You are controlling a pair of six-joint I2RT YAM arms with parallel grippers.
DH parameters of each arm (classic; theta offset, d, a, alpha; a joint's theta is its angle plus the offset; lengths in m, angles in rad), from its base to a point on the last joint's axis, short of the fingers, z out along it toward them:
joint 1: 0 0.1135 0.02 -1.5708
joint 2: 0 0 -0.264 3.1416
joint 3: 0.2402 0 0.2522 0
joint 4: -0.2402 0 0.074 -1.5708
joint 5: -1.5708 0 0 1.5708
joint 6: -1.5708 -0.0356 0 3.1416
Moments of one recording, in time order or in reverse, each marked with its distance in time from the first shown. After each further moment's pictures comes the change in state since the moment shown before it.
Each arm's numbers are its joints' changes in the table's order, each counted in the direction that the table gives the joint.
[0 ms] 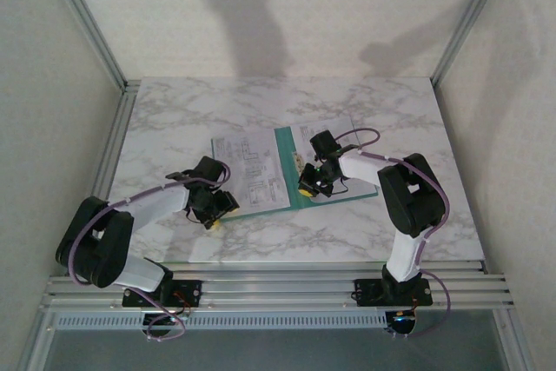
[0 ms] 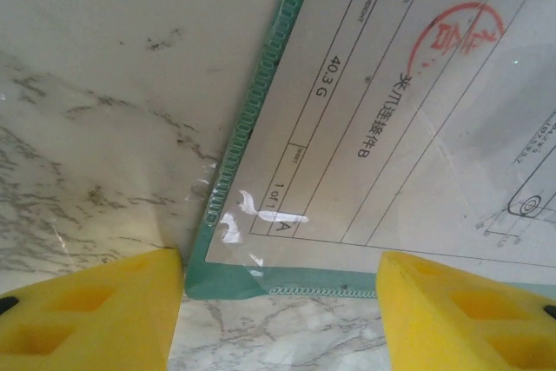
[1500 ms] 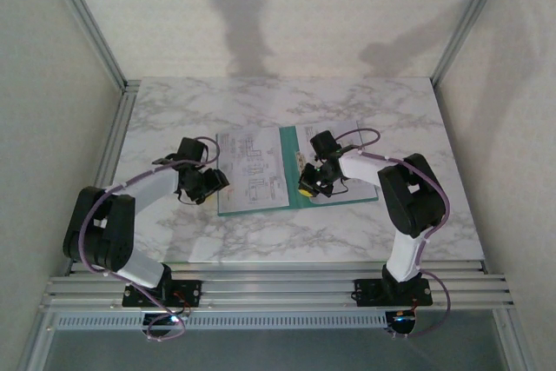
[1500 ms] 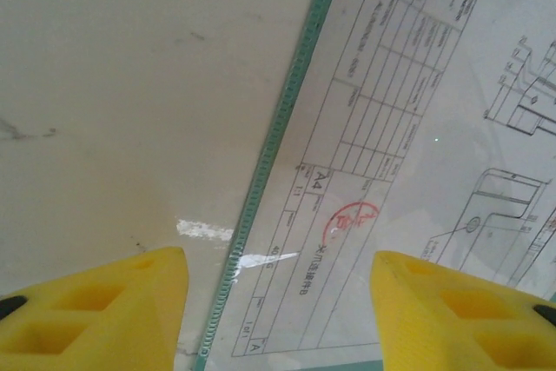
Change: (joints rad) left arm 0.211 0.084 0.092 0.106 -0.034 -0.288; right arm 0.000 -0.003 -0.003 0.004 0.000 0.000
